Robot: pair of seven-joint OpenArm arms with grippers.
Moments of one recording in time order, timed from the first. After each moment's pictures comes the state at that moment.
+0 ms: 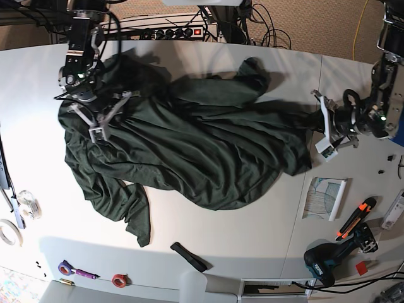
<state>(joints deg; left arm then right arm) -3.1 -40.7 12.6 89.4 -45.7 -35.4 53.6 -12.0 13.4 13.1 100.5 8.2 18.3 -54.2</state>
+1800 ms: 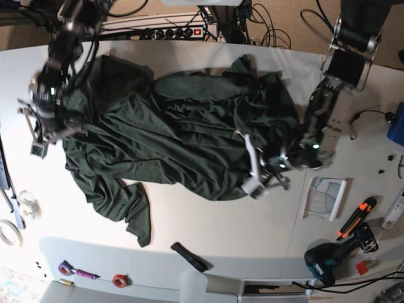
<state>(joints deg) -18.5 -18.5 25.9 84.7 -32.5 -26.4 44.0 0.1 11.4 27.5 98.5 0.1 8.6 -49.8</state>
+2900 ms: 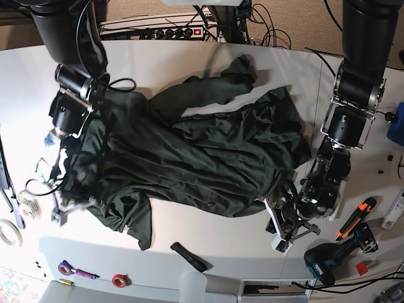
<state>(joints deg) -39.3 -16.9 28.5 52.0 -23.2 -18.6 25.1 38.5 15.0 27.5 45.3 5.8 19.2 -40.9</state>
